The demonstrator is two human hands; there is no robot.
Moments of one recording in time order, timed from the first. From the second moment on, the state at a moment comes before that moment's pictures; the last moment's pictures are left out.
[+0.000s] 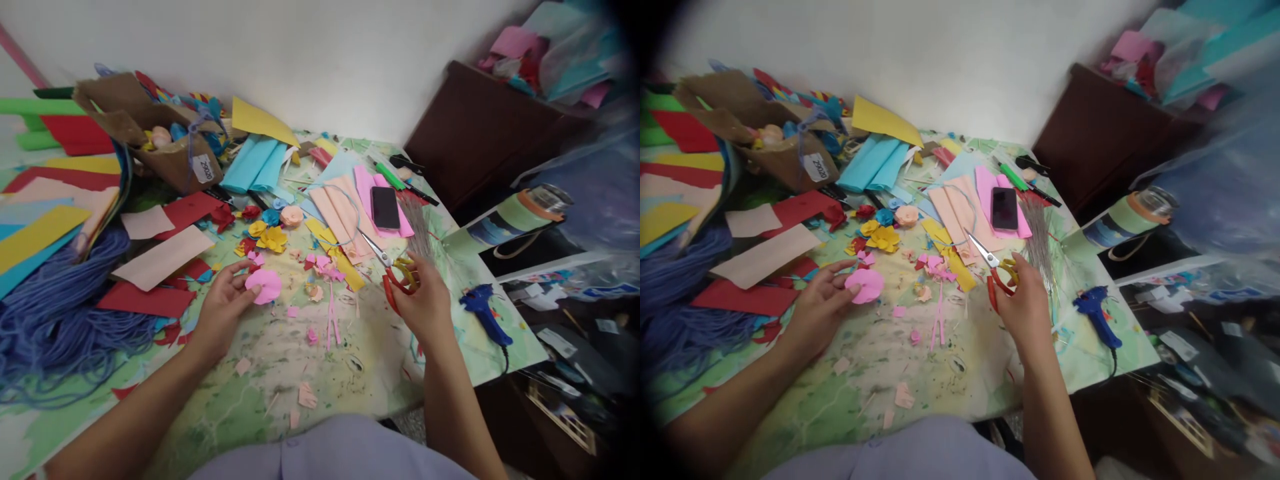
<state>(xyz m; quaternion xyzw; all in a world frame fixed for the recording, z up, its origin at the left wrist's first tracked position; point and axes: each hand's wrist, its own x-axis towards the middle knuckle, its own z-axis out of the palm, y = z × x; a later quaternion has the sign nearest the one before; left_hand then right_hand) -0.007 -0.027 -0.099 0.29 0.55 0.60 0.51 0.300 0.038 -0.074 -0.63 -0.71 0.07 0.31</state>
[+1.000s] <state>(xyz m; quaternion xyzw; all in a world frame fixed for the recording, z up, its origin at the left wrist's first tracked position) -0.023 -0.024 -0.105 0.31 0.55 0.59 0.51 0.236 0.022 -0.084 -0.35 -0.93 0.06 0.08</state>
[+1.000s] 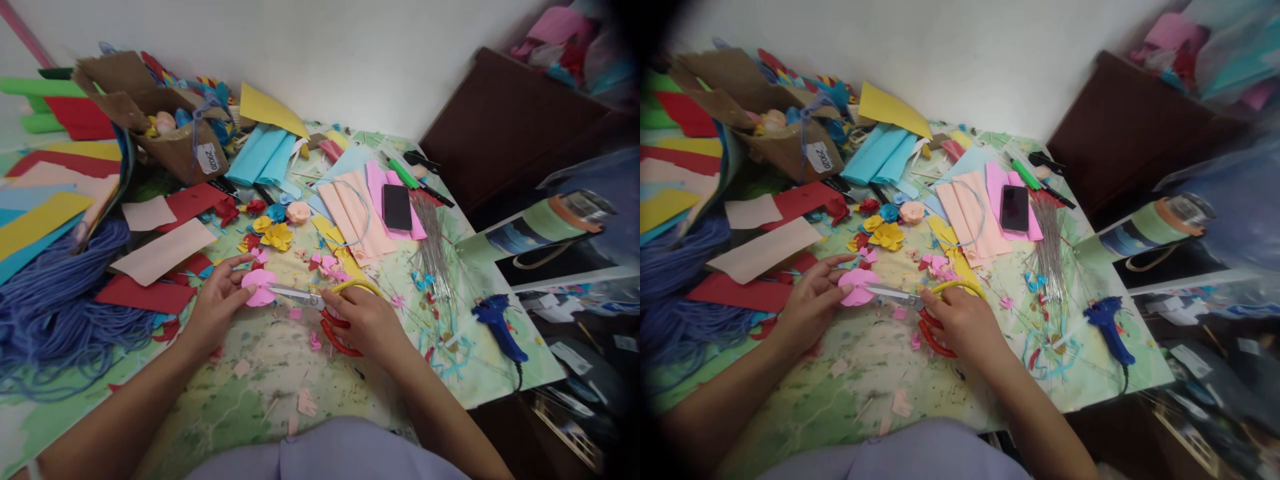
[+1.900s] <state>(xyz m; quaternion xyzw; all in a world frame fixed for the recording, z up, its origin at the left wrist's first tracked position) -0.023 -0.026 -0.107 0.34 0.56 0.55 0.51 0.236 0.022 -0.089 -0.33 -0.94 0.09 0.08</state>
